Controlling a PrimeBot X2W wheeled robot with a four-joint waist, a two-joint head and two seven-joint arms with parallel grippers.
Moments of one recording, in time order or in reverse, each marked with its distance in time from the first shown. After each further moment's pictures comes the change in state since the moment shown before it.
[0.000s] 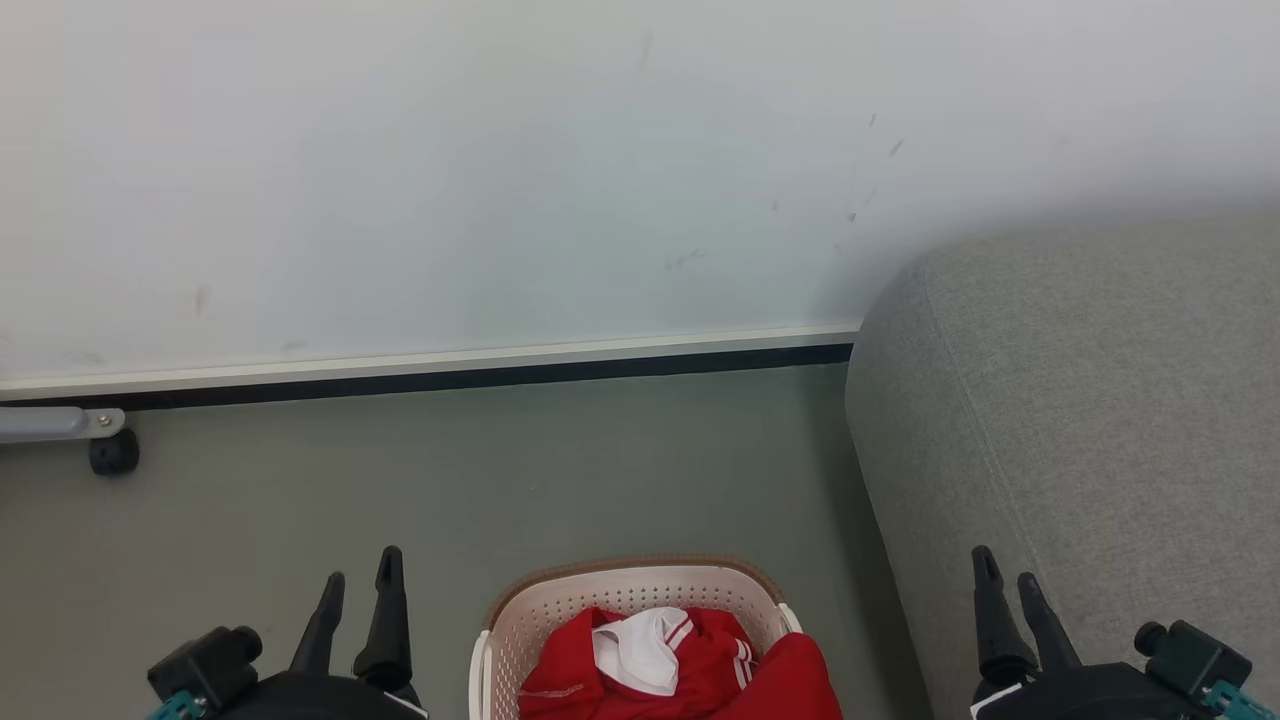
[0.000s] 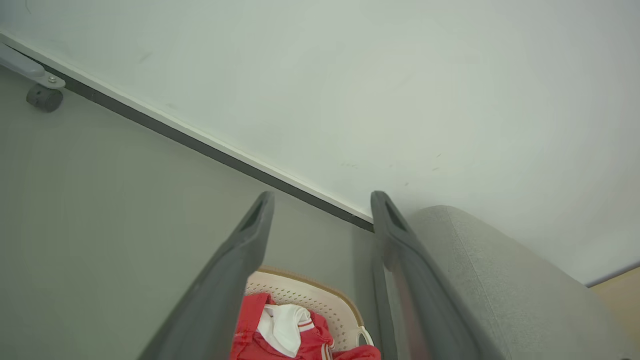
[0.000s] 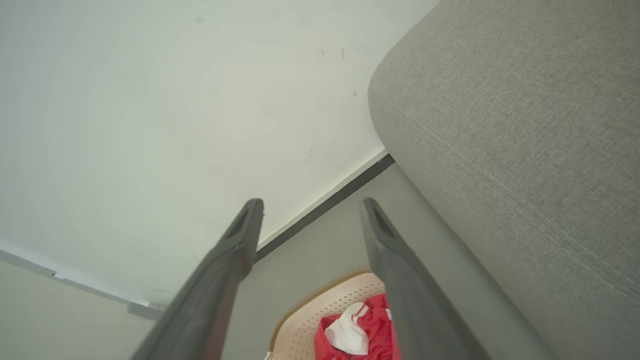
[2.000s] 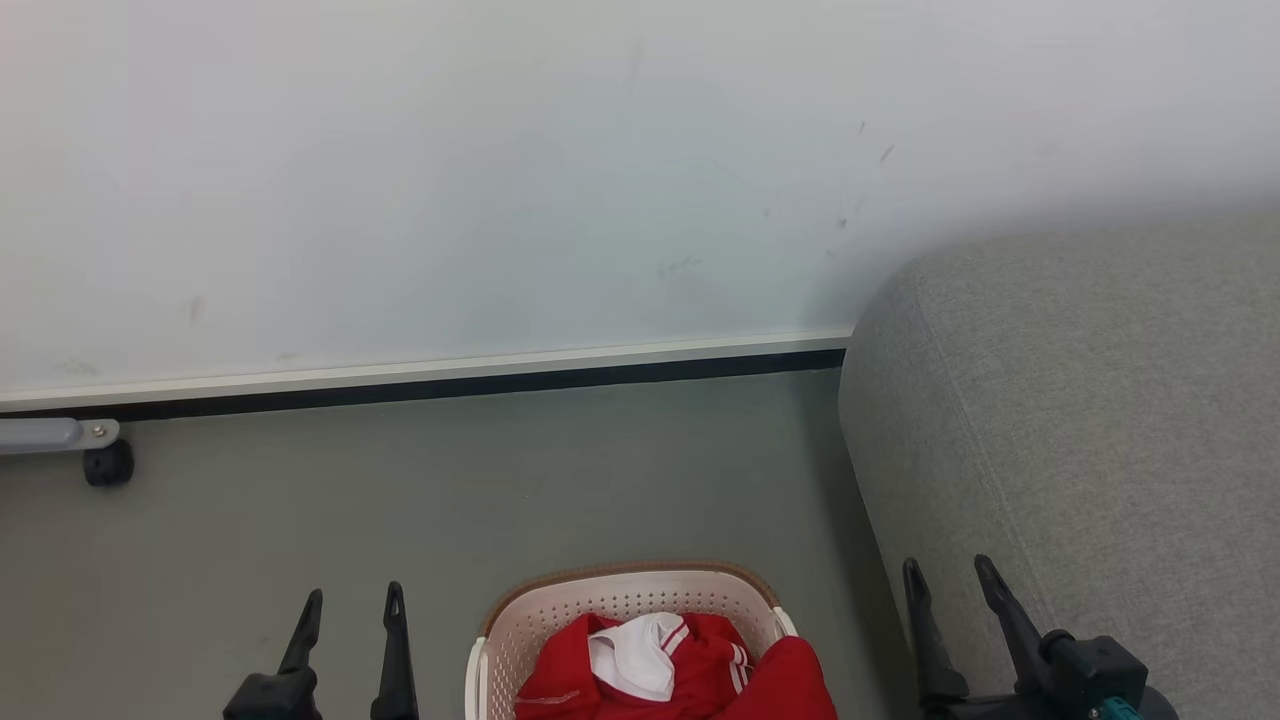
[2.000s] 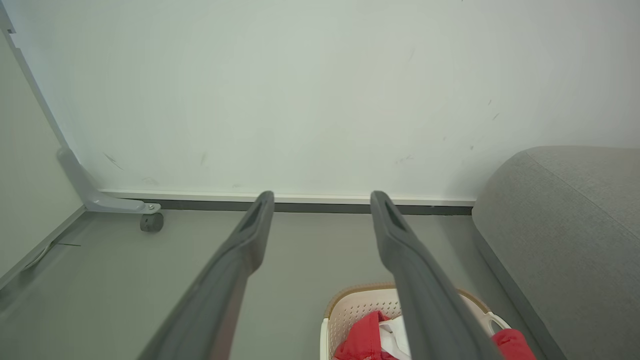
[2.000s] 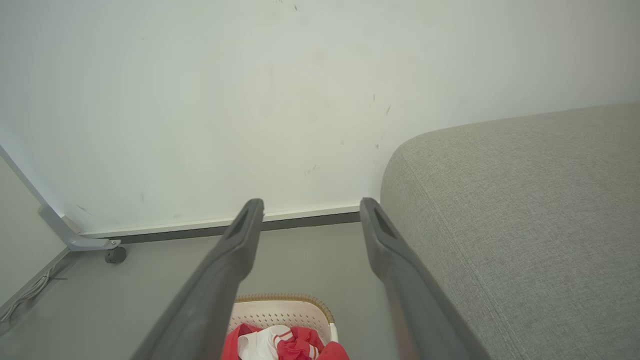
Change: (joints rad) left arm 0.047 0.002 -0.008 0.040 0.543 0.094 -0.141; right arm 0.008 -0.015 0.124 -0.006 -0.536 -0.060 -0.141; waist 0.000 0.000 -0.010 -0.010
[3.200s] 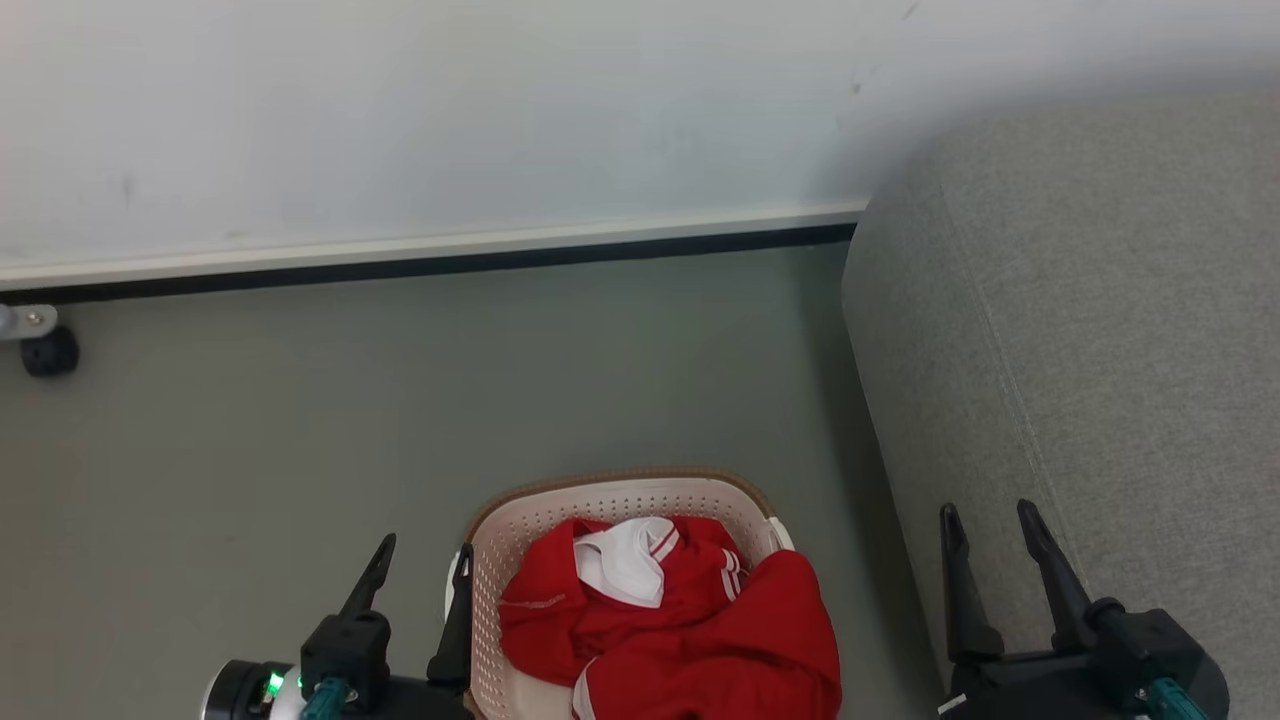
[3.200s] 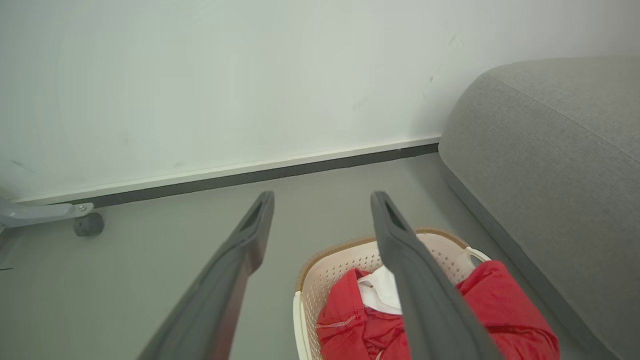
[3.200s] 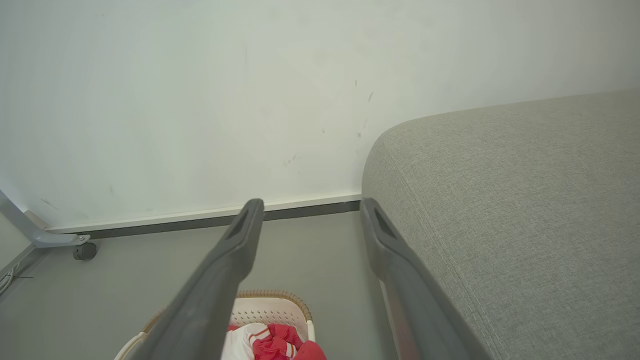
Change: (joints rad) left arm -0.103 0.008 -0.083 0.065 0.089 -0.079 0.000; right arm 0.011 0.001 -0.071 -0.124 -0.052 -0.001 0.000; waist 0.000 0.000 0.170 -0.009
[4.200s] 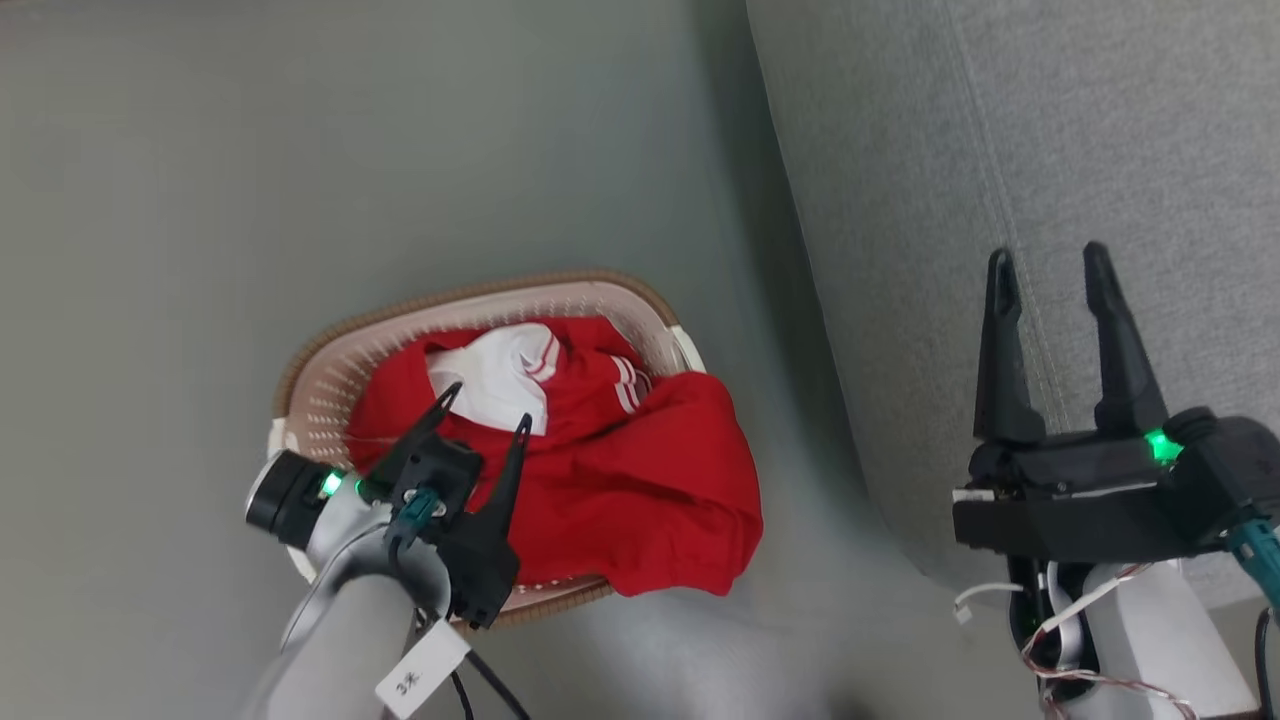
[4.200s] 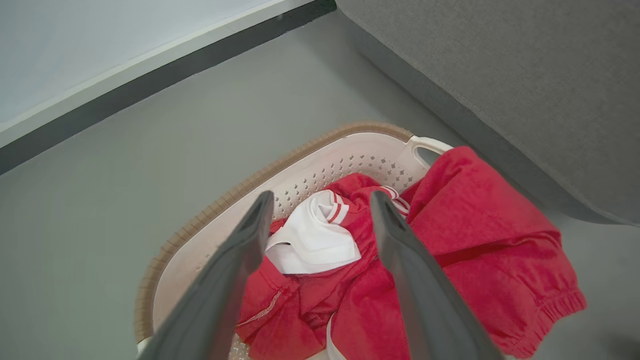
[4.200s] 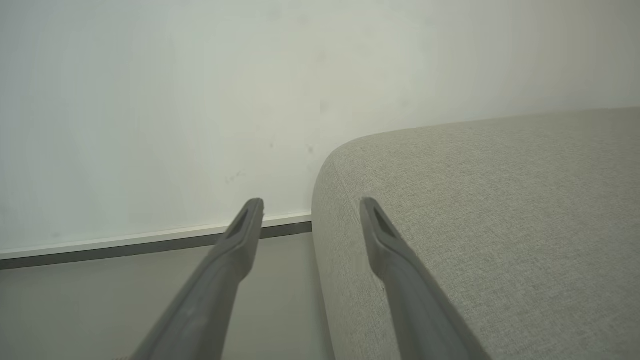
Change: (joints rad) left arm -0.398 0.009 -0.152 0.276 0.153 -0.080 0.091; right arm -0.281 0.016 -0.036 -0.170 -0.037 -0.009 -0.007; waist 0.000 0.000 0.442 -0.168
